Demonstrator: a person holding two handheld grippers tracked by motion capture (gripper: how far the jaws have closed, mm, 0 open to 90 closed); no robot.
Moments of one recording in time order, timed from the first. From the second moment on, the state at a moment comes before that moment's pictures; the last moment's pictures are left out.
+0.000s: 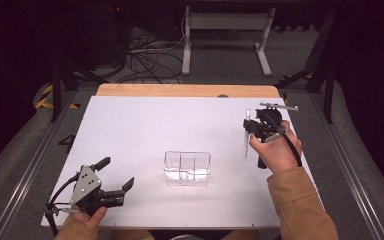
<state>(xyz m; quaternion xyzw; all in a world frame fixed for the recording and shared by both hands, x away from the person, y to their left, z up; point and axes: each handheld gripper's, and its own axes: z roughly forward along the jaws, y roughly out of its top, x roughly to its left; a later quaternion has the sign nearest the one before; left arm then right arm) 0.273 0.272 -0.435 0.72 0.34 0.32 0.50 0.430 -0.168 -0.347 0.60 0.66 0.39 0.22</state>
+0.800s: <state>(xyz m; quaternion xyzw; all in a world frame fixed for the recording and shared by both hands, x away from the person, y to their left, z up) 0.270 0.275 -0.435 0.72 0.35 0.32 0.50 0.398 -0.150 -0.331 0.42 0.70 0.55 0.20</state>
